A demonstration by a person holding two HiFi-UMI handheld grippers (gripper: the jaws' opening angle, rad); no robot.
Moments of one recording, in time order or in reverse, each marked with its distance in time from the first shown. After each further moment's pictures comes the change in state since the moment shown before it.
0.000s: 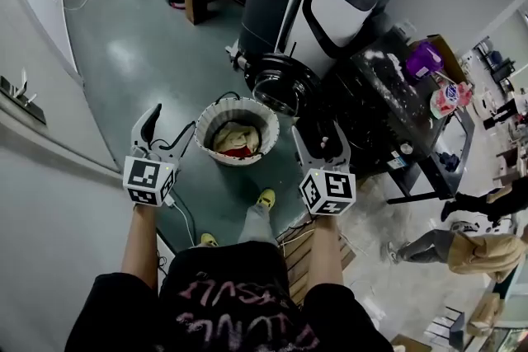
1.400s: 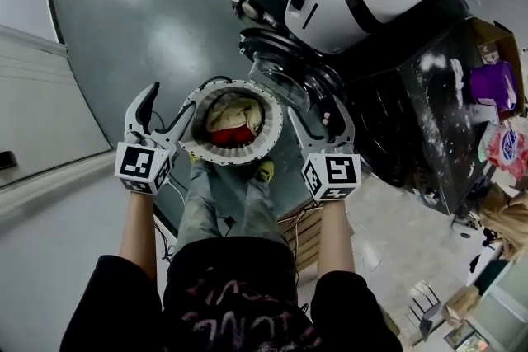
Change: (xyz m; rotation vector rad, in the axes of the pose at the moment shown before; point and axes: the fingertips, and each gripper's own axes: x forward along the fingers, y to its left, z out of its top) left arm 0.326 0.035 -0.125 -0.092 0.269 -0.043; right arm 0.295 -0.146 -0.169 0.057 0.287 0.151
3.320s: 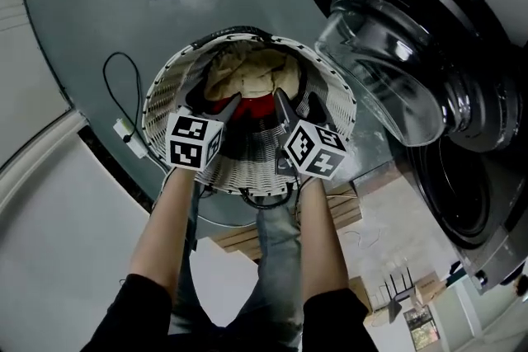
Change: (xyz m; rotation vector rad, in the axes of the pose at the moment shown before) left arm 0.208 -0.022 -0.517 -0.419 0.560 -0.036; right arm 0.217 0.035 -0.512 0.487 0.614 -0.103
